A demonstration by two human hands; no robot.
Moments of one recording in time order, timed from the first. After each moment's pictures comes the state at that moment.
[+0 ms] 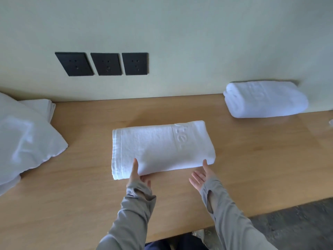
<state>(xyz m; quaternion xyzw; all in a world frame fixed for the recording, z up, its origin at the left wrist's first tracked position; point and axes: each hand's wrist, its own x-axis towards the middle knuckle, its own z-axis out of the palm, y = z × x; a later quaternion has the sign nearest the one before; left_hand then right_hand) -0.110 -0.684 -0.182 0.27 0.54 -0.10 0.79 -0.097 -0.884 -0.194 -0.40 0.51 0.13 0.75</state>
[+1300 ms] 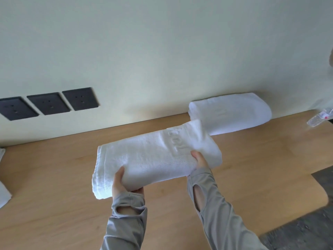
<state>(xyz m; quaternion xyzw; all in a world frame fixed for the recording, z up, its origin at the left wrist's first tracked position) -0.035 -0.820 -0.108 0.19 0.52 0.02 0.83 -0.004 -1.007 -0.117 -0.43 0.45 0.06 0.78</state>
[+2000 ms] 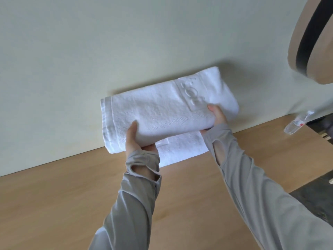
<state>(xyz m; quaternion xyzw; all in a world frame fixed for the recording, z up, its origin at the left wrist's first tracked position) 0.151 -1.161 -0.048 0.19 0.32 0.00 0.93 0.190 -1.341 -0.052 -0.35 0.25 -0.08 0.90</state>
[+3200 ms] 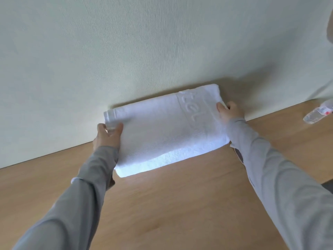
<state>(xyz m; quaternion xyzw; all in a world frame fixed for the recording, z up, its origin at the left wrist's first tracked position) 0.233 -1.106 -0.136 0.85 0.29 -0.02 0.44 0.260 -1.436 -0.138 -0.84 0.32 -0.03 0.43</state>
